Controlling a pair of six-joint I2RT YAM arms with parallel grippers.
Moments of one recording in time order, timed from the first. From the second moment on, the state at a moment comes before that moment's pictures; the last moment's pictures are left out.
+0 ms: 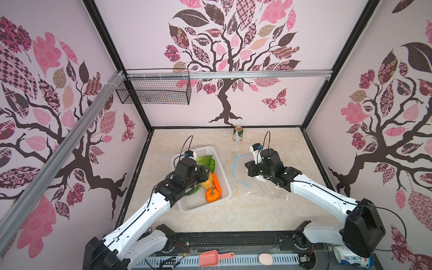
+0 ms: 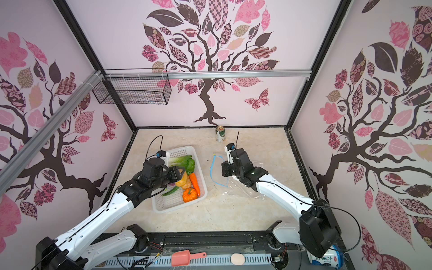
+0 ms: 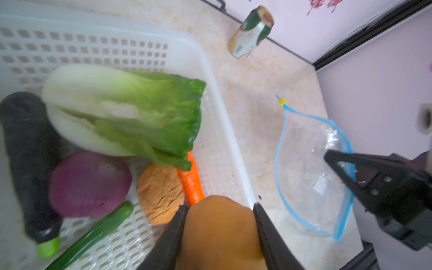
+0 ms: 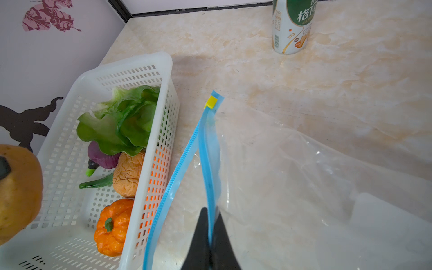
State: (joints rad) left arm -0.57 1.01 0.79 -0.36 0.00 -0.70; right arm 0.59 1.28 0.88 -0.20 -0.08 0.37
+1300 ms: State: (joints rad) left arm -0.83 1.64 1.08 0.03 -0.02 -0.76; right arm 0.58 1.20 0.86 -0.14 -0.09 0.45
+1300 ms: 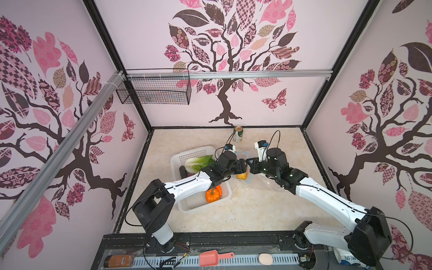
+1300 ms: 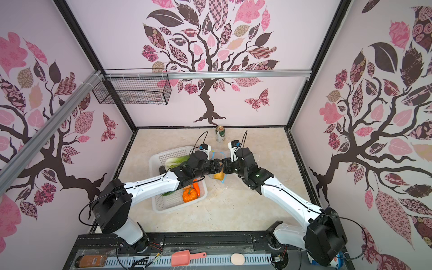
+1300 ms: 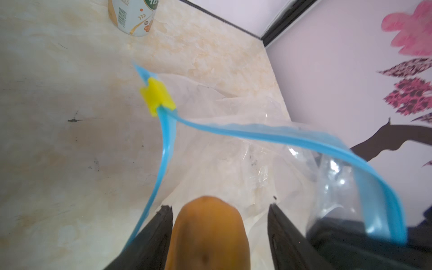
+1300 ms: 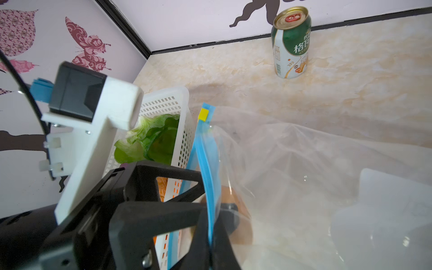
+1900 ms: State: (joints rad) left arm -0.80 1.33 1.07 -0.17 -0.04 -0.75; right arm 0.58 1.20 0.86 -0.18 -0.03 0.39
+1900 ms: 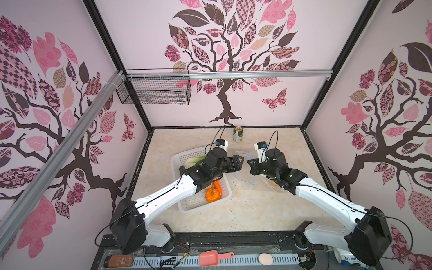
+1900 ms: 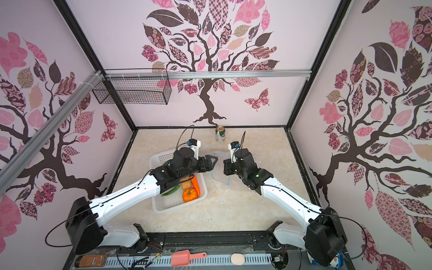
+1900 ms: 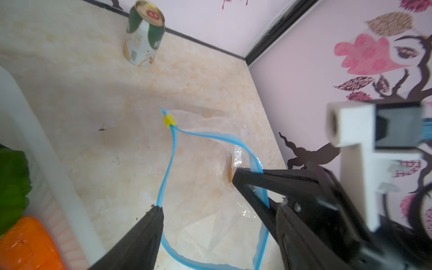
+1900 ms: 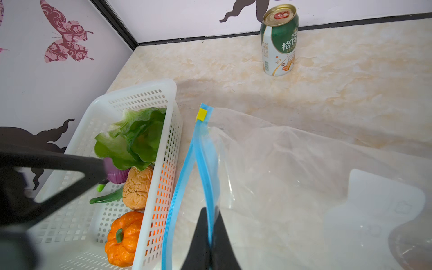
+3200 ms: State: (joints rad) left arm -0.32 0.98 0.60 -0.58 -0.37 -0.81; right arm 0.58 1.20 0.86 -0.18 -0.01 0.36
